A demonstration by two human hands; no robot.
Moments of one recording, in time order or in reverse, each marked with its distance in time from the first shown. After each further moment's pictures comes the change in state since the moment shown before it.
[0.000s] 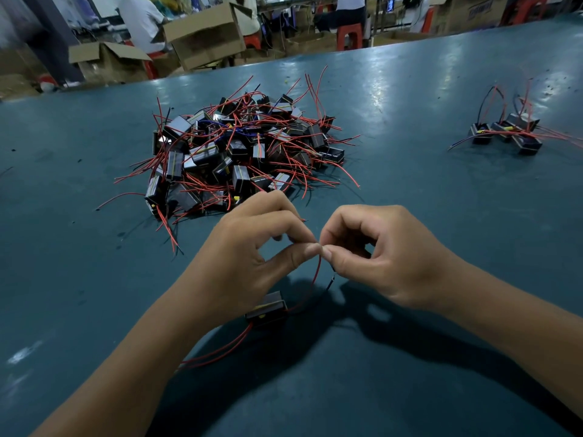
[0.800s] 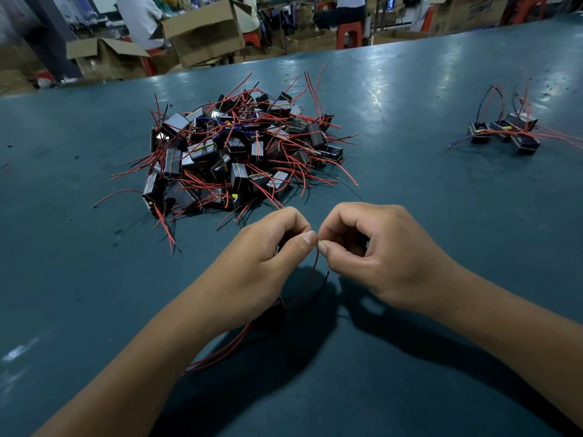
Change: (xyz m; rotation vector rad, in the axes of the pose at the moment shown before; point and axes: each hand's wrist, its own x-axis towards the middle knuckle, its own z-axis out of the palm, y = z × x) left_hand -0.001 0.009 0.013 -0.216 -0.113 -0.367; right_hand 0.000 -0.001 0.004 -0.123 0.078 -0.013
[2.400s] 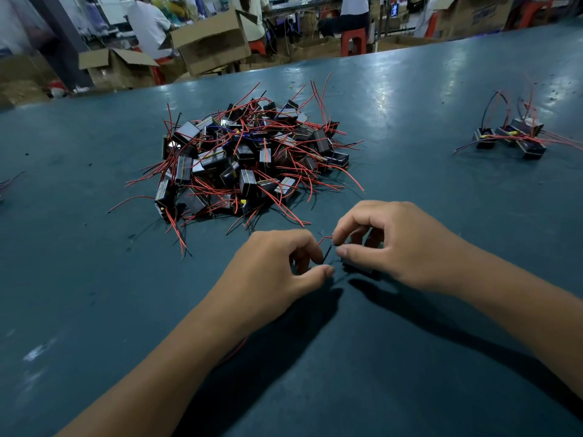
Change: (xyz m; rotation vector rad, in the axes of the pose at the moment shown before) left_hand 0.002 -0.017 0.009 0.230 0.056 -0.008; right_hand 0.009 0.022 -0.018 -0.139 -0.126 0.140
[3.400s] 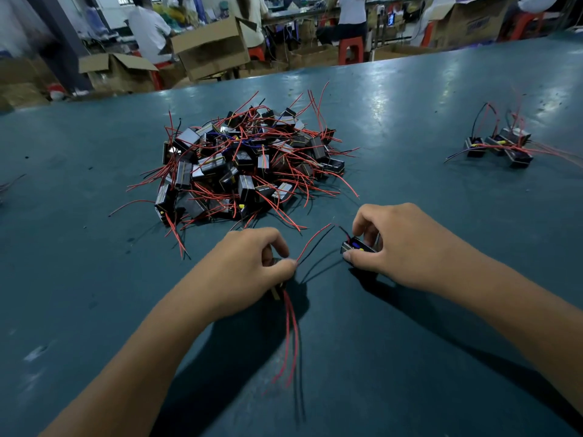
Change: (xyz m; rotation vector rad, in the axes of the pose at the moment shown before) left_hand 0.003 -0.016 -0.025 0.131 -0.128 -0.184; right_hand -0.001 0.002 -0.007 -0.325 0.005 0.226
